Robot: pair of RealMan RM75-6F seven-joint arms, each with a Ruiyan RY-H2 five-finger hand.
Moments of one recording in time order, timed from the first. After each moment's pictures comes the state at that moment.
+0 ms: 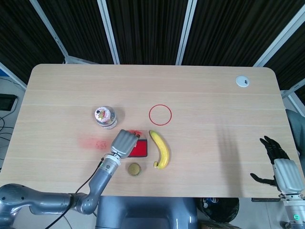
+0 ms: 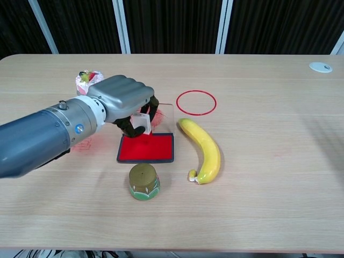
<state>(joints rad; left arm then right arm) -0.88 -1.78 -0.14 -1.52 0.90 1.11 0.94 0.08 -1.10 0.04 -1.60 -1.53 1.46 0.24</state>
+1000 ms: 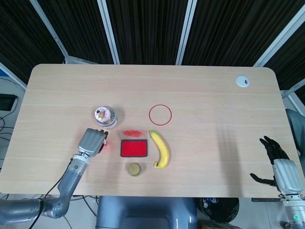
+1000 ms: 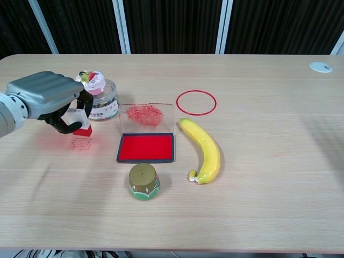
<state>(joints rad) -0.71 -1.58 -0.03 -1.55 0.98 1.16 0.77 0.08 -1.10 0.04 -1.60 -1.53 1.46 0.23</state>
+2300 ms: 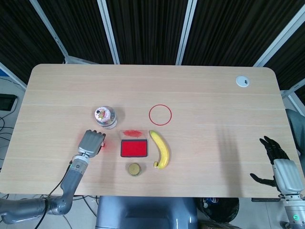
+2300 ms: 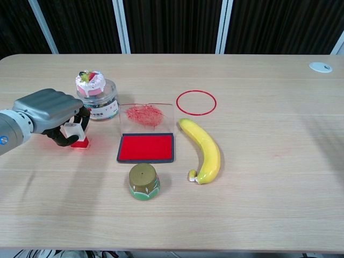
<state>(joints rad) -0.69 -1.65 -0.04 -1.43 0.92 1.08 0.82 0.08 -1.10 0.04 -1.61 -1.53 1.46 0.23</state>
